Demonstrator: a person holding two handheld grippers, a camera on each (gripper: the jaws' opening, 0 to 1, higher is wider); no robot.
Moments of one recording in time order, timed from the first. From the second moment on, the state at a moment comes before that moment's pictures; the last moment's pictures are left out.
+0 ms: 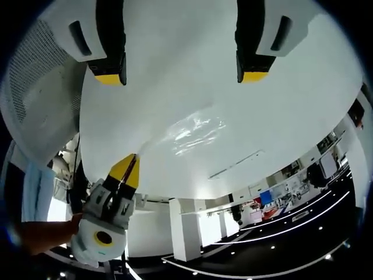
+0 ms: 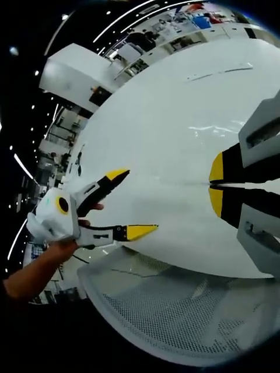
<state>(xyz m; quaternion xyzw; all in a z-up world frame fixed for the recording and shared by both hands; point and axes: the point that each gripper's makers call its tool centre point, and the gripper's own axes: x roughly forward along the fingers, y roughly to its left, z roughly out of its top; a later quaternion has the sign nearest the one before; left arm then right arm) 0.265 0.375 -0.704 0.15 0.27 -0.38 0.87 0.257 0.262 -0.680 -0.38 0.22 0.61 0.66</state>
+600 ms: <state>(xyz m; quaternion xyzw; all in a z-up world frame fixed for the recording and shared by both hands) 0.265 0.366 -0.699 0.19 0.24 -0.41 0.86 0.239 0.265 -0.678 -0.39 0.20 0.64 0.63</state>
